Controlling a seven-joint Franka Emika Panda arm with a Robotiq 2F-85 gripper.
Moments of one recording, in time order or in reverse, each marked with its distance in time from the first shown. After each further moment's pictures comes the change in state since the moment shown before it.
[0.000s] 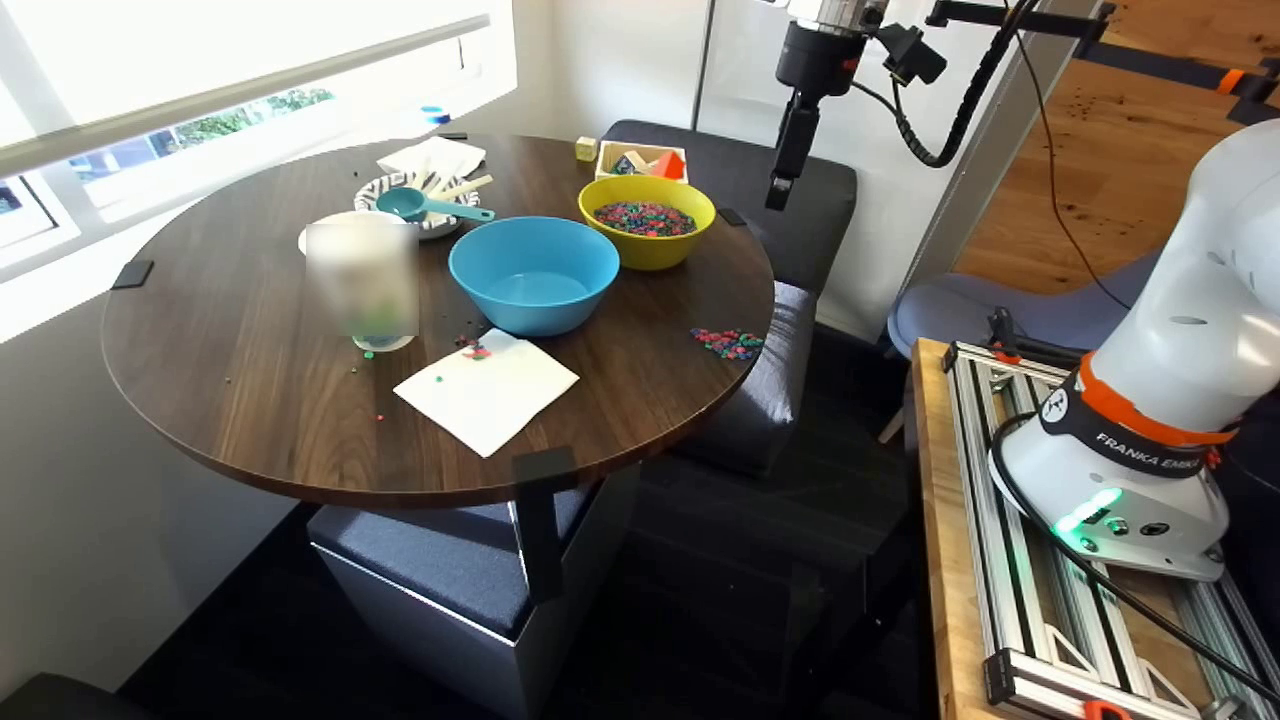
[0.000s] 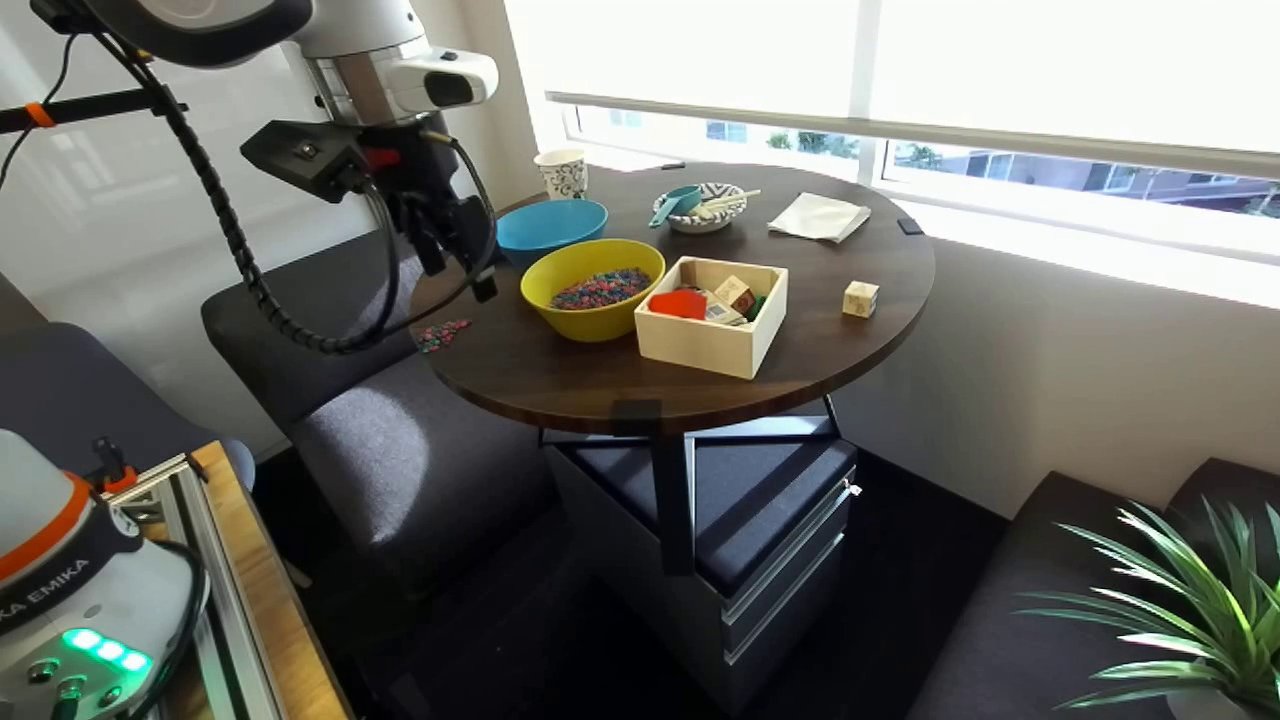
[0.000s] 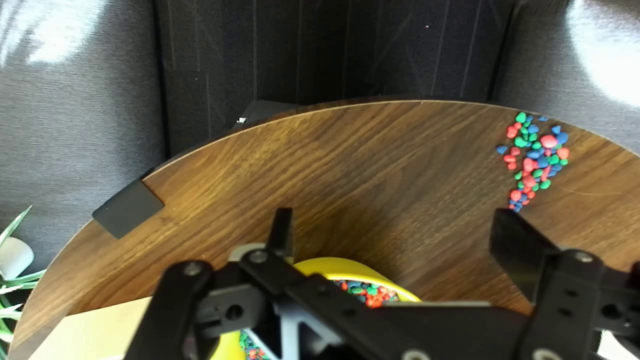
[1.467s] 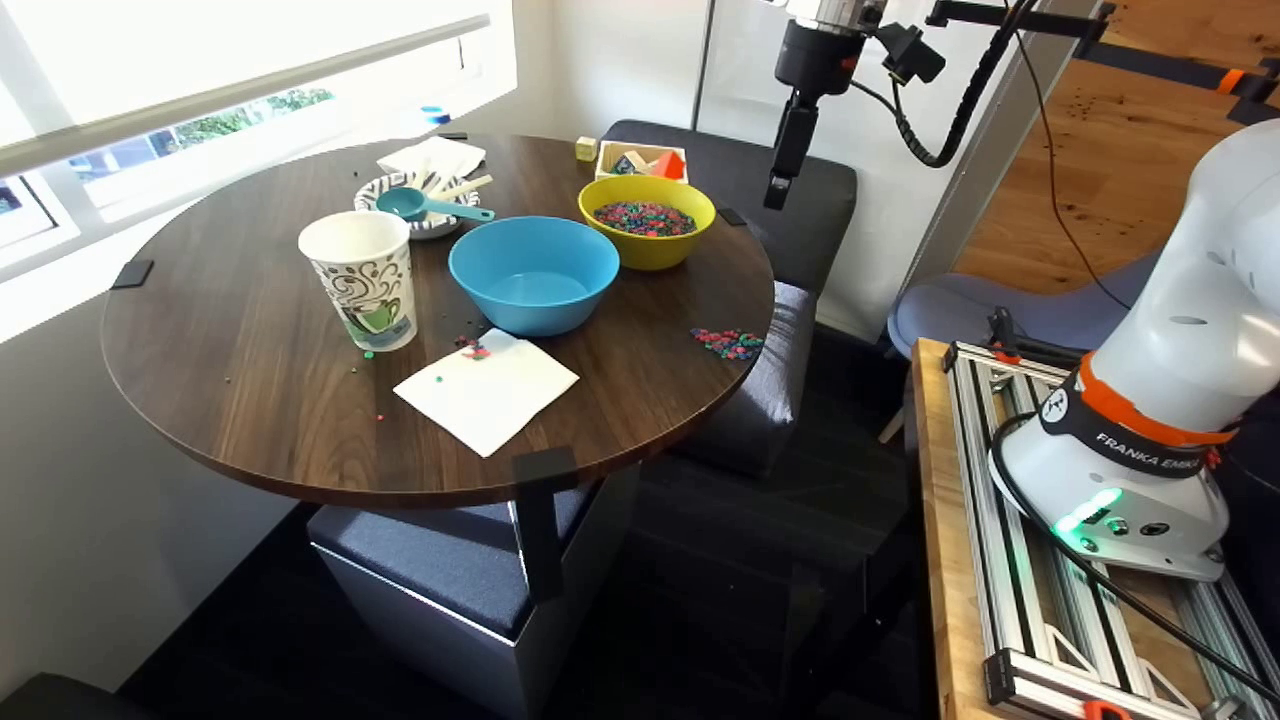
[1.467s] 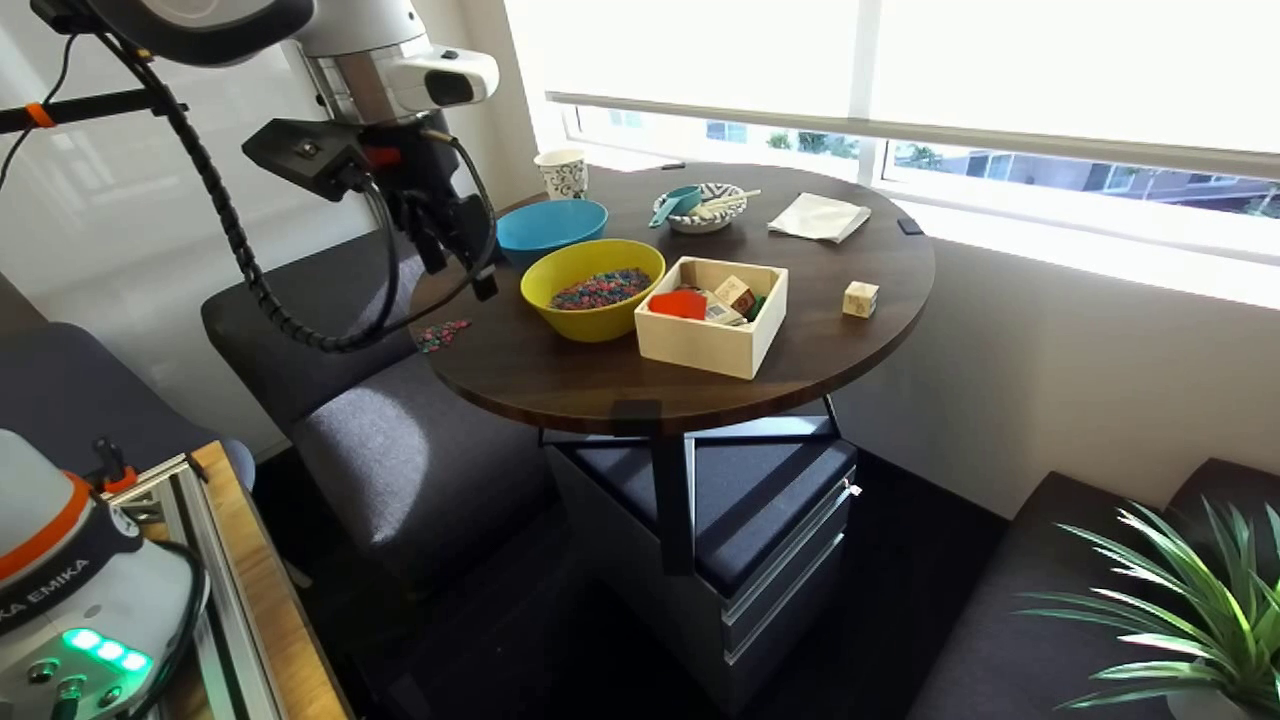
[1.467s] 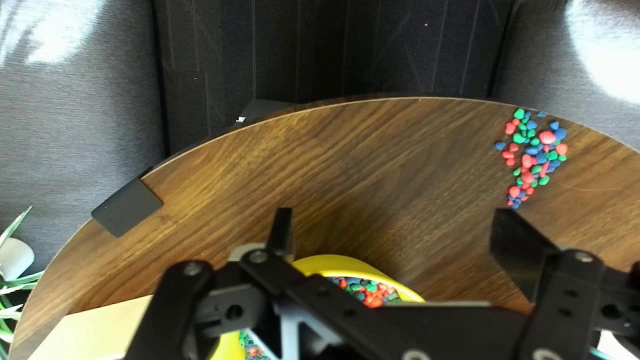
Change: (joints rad) arm 0.000 0.003 0.003 0.005 0.005 0.000 0.008
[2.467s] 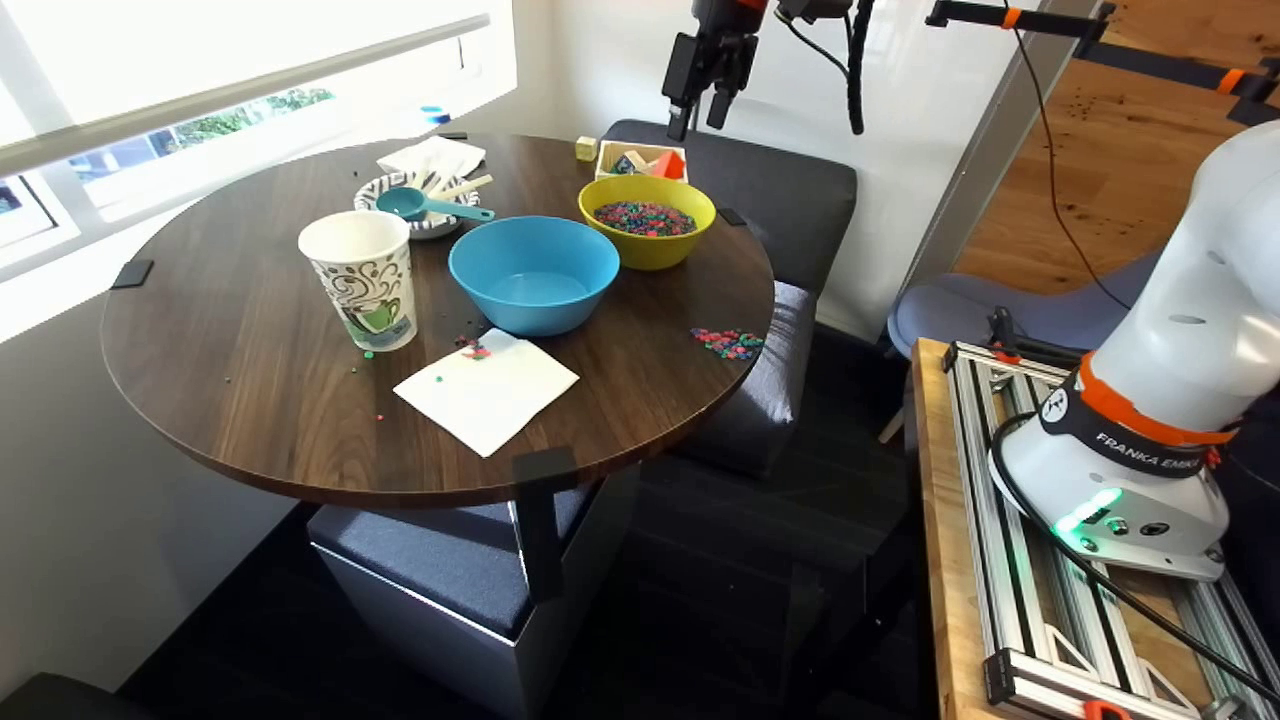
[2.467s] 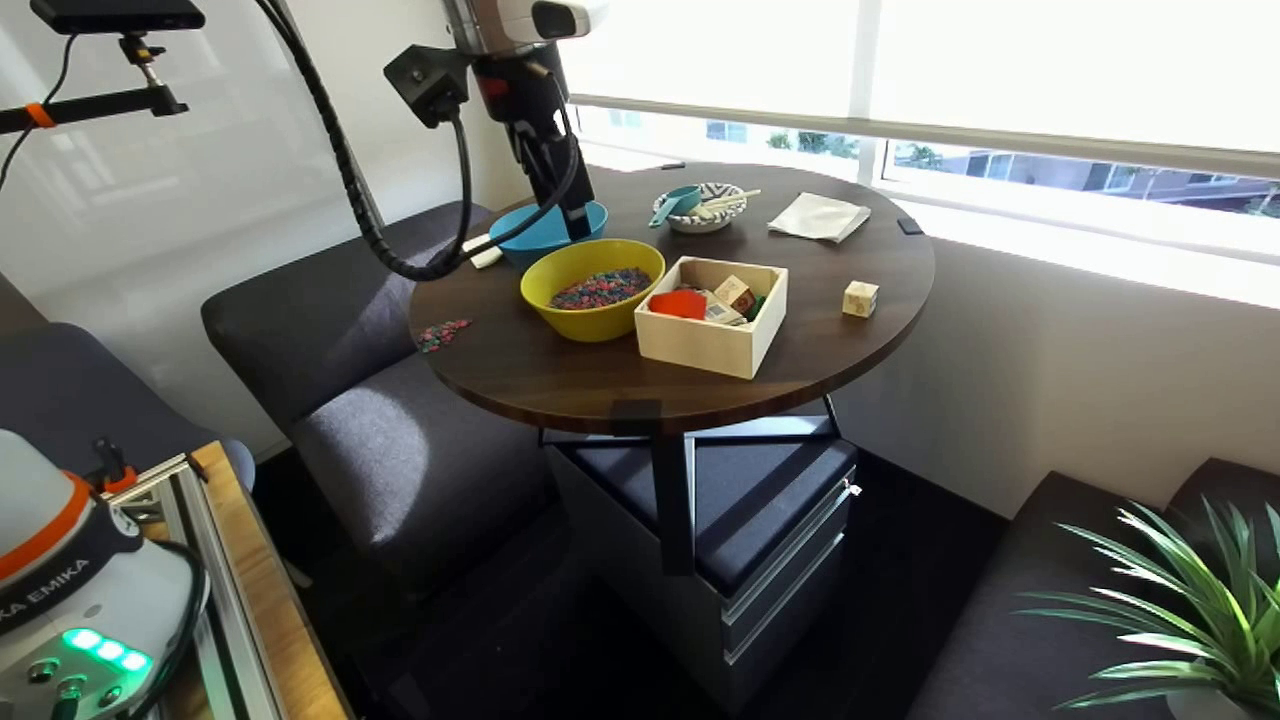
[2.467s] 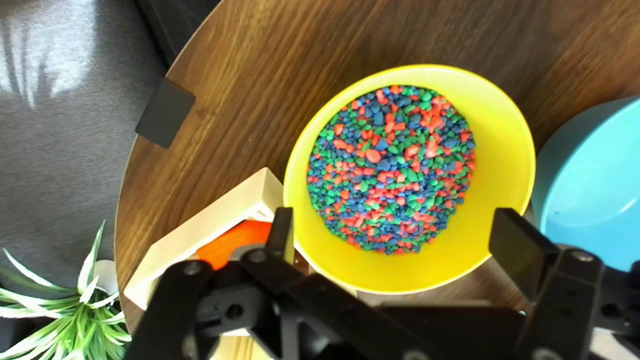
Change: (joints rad) arm -0.036 0.276 0.014 0.346 0.086 -0.015 0.271
